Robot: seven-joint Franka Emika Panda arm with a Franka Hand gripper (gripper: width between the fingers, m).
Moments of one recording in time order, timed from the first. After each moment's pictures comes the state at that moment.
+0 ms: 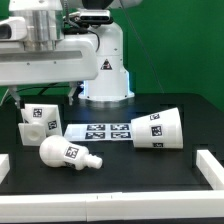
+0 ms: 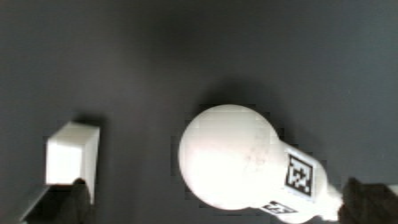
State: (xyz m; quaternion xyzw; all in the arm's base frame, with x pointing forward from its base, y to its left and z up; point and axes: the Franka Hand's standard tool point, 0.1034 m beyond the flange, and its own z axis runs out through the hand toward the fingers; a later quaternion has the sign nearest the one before) arm 0.473 -0.138 0.105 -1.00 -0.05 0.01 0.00
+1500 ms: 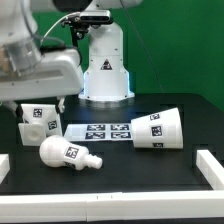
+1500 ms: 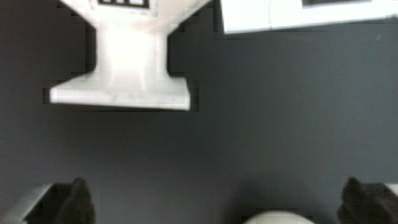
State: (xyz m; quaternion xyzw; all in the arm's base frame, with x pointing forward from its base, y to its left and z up) arm 0.441 -0.166 0.073 -0.97 0.06 0.22 0.08
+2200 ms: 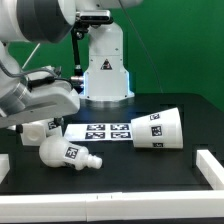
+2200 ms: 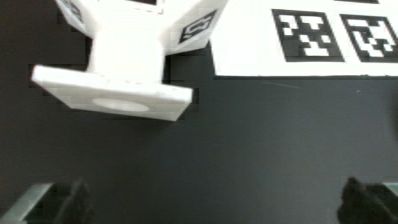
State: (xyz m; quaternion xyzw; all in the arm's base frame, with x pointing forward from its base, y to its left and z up) arm 0.449 -0.162 0.053 -0.92 0.03 0.36 0.13
